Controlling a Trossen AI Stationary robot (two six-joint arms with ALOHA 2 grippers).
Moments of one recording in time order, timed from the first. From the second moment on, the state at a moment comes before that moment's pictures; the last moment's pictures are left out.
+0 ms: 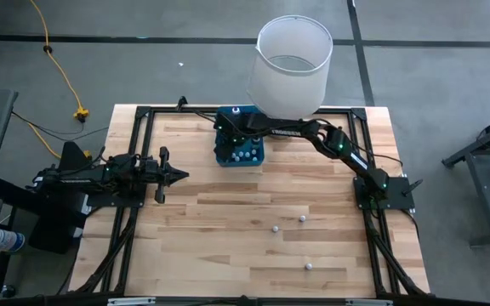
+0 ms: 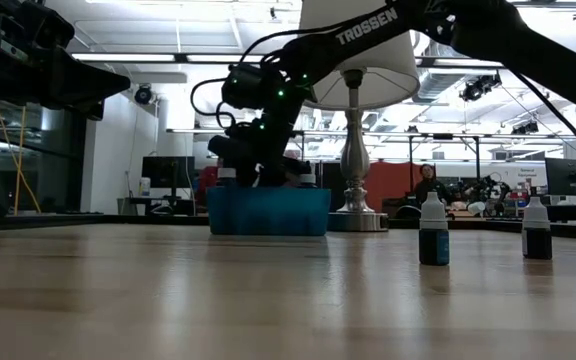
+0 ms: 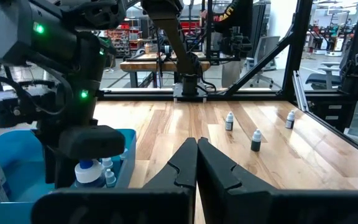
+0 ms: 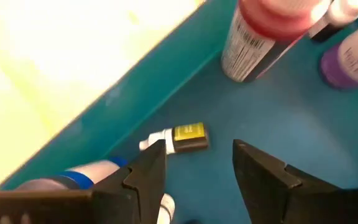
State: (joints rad) left arm 0.03 0.01 0.01 0.01 0.01 0.02; right arm -0.32 2.41 2.11 -0.78 0.09 0.39
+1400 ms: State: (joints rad) left arm 0.03 0.01 0.01 0.01 0.01 0.02; right arm -0.19 2.40 2.35 -0.73 0.05 0.33
